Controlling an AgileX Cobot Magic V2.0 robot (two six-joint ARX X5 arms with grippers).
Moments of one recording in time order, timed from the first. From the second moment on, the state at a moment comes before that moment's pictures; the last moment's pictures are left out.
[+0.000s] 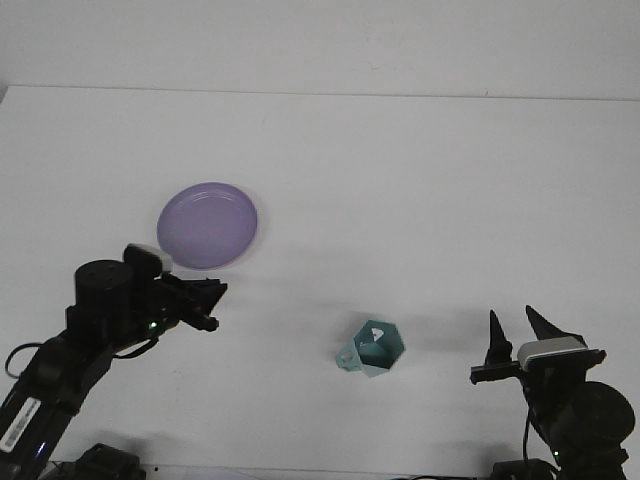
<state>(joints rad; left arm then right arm) -0.30 0.94 0.93 -0.46 0.45 -0.15 0.09 0.29 0.58 -0.51 -0.06 0.00</state>
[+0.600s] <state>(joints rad) -0.71 1.56 1.44 -0.72 0.45 -0.09 0.09 0.27 0.55 -0.49 -0.06 0.00</state>
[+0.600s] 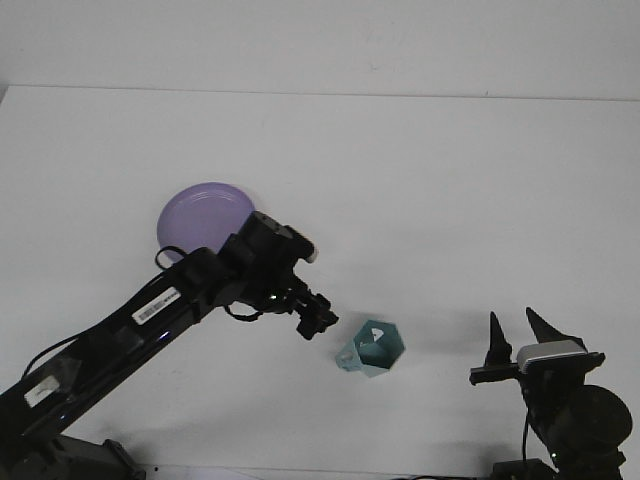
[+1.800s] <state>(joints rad) -0.86 1.93 1.55 -0.66 0.42 -0.06 0.09 0.27 0.55 -0.50 -0.06 0.00</state>
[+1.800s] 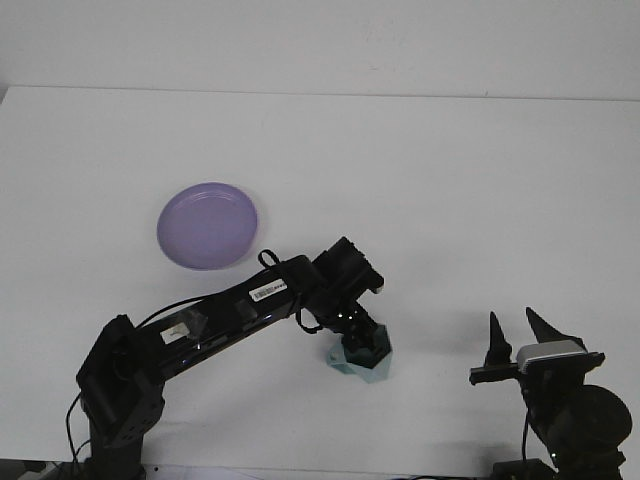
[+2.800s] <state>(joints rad) -0.28 1.79 1.87 -1.07 0.15 0.05 0.09 0.27 0.55 -0.50 -0.06 0.00</state>
